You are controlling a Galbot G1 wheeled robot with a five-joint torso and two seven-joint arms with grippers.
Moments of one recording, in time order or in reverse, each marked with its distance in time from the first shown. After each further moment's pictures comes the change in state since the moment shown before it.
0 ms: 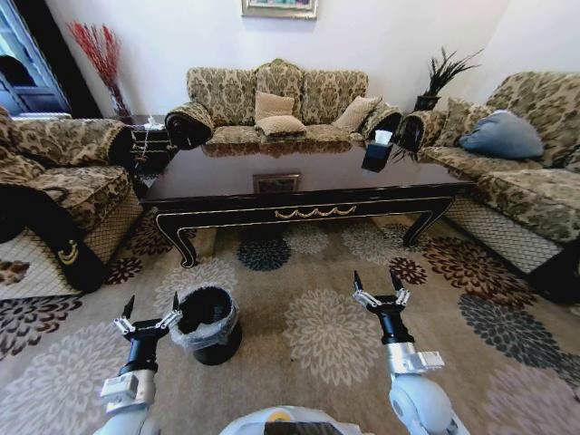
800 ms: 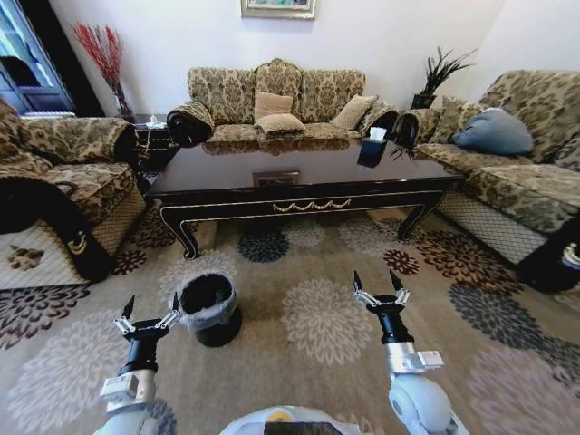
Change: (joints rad) left arm 0.000 0.001 0.000 0.000 -0.001 0.004 -0.003; right arm 0.002 -0.001 -0.002 -0.003 0.001 -0.002 0.002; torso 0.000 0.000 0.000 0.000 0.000
